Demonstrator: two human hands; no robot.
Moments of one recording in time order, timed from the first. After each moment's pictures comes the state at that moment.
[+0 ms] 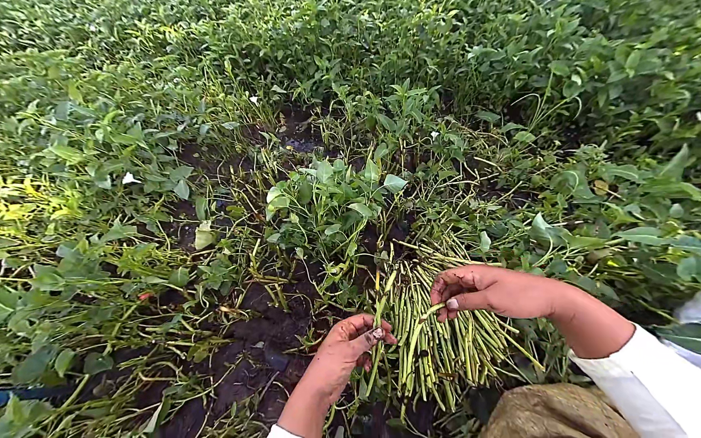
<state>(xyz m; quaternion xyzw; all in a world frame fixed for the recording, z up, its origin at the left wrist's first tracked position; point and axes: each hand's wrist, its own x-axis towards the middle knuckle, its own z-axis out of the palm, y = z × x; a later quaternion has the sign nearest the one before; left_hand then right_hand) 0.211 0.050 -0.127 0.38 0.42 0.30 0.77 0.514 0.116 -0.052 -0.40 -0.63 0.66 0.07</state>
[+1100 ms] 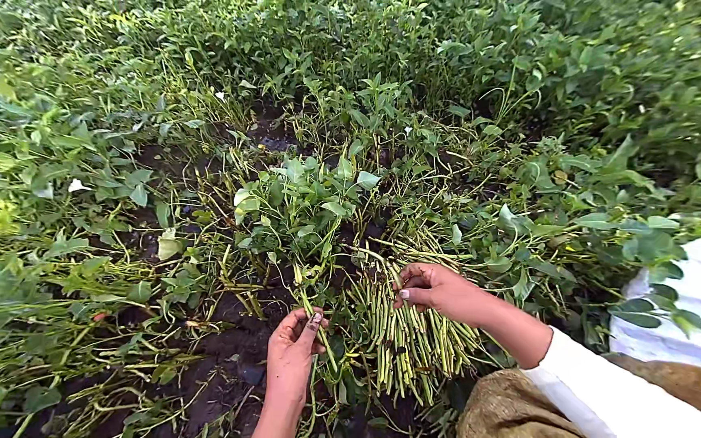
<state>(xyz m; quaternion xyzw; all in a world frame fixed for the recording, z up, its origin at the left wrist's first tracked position) 0.215 0.049 -0.129 0.34 0.61 0.46 0.55 0.490 0.097 -0.089 -0.54 -0.56 0.61 0.17</state>
